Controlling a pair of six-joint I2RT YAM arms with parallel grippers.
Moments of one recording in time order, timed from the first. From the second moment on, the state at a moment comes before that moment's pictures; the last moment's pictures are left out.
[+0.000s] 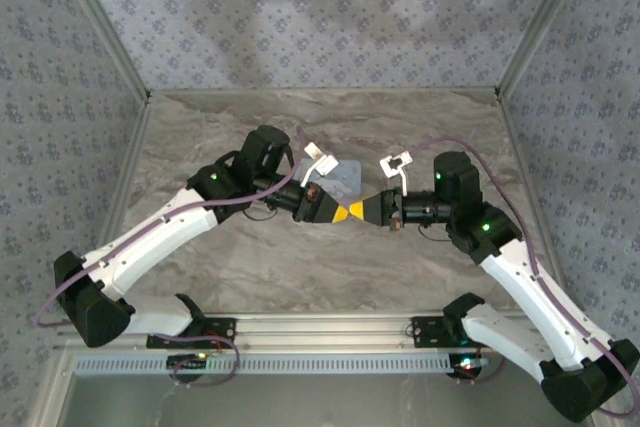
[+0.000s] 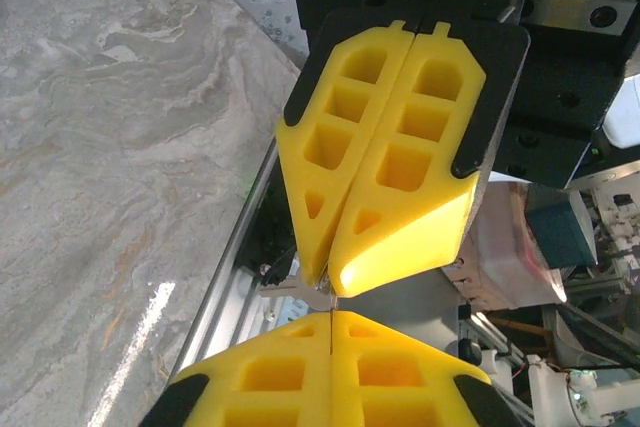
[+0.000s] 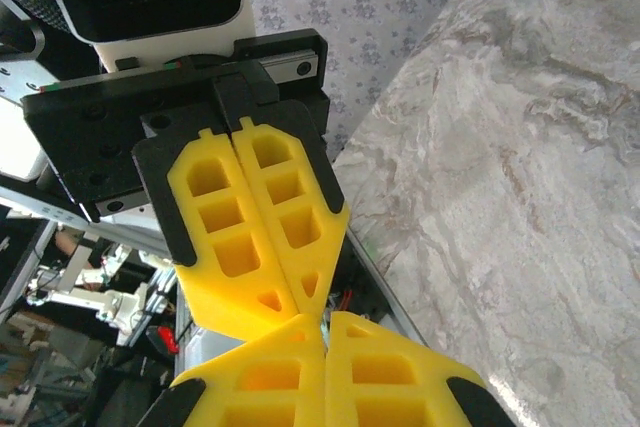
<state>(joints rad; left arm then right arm) -0.81 1.30 1.26 -0.56 0.84 -0.43 0.51 0.86 0.90 -0.40 -0.87 0.58</state>
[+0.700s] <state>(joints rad) -0.74 1.10 0.96 -0.15 0.58 -0.78 0.52 0.76 0.78 -0.13 -0.64 0.69</state>
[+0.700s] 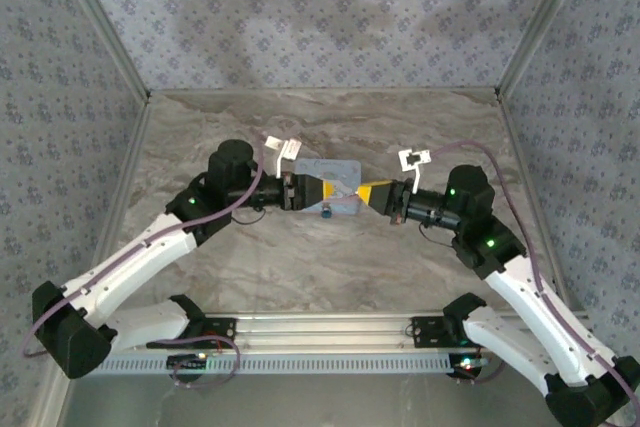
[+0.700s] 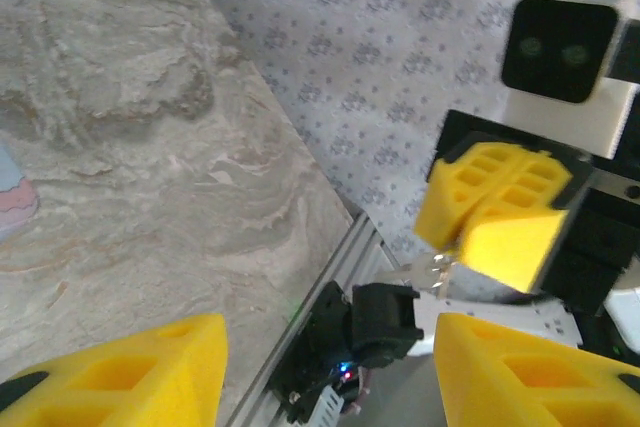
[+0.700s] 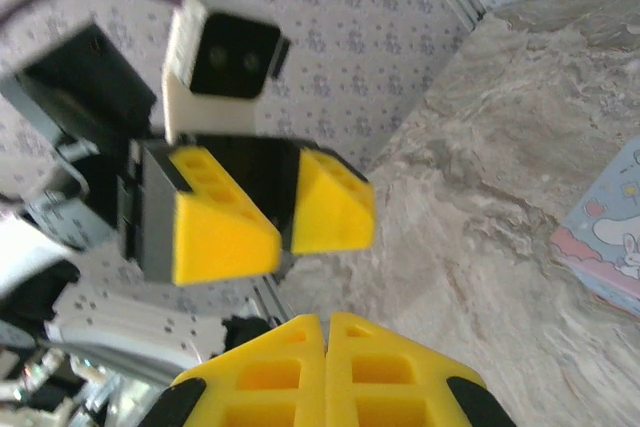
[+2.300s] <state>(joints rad) -0.85 1.15 0.87 0.33 0.47 -0.91 0.66 0.79 0.59 0.38 -0.36 0.98</state>
